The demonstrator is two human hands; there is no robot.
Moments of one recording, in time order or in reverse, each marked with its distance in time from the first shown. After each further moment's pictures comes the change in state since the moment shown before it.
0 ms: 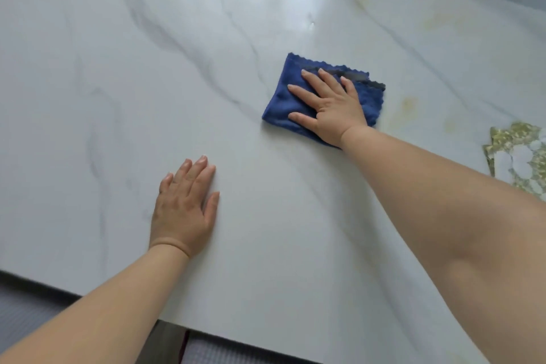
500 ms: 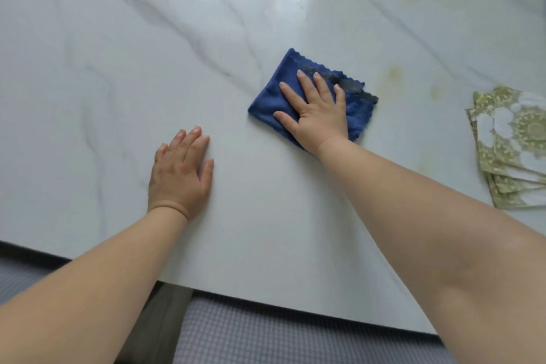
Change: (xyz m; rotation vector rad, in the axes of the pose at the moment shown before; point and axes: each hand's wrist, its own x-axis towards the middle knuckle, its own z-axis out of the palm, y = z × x) left_hand 0.001 0.001 0.002 -0.001 0.042 0.014; right_hand -0.066 -0.050 0.018 0.046 0.004 0.186
